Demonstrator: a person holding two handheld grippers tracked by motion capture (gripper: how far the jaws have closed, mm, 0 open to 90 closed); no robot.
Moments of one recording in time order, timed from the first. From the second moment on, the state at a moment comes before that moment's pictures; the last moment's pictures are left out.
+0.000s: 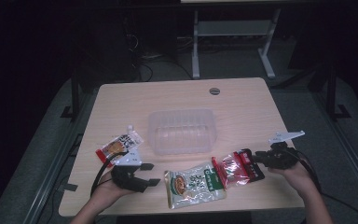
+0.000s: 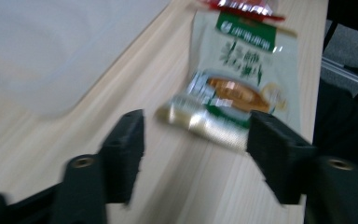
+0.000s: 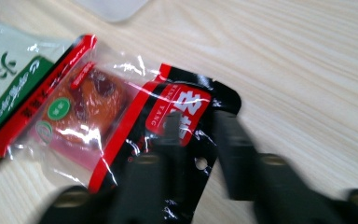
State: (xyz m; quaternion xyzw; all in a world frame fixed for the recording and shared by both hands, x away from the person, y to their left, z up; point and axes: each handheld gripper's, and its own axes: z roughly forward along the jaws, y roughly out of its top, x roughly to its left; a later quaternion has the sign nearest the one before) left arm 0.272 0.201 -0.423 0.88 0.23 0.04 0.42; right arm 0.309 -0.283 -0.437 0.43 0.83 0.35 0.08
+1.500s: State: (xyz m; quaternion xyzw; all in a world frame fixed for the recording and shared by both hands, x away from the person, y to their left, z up) left arm 0.318 0.004 -0.454 0.92 0.12 0.00 0.38; right arm 0.301 -0.293 -0.450 0.45 0.81 0.36 0.10
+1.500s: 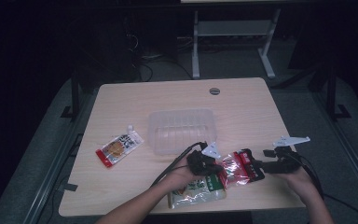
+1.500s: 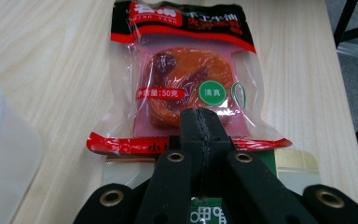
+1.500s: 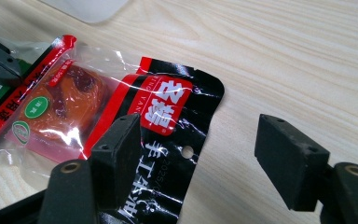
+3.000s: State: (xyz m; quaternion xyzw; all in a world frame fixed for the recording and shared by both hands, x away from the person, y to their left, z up) left arm 0.317 0.005 -0.466 0.92 0.12 0.00 0.36; right arm 0.310 -0.283 -0.465 0.43 0.79 0.44 -0.04
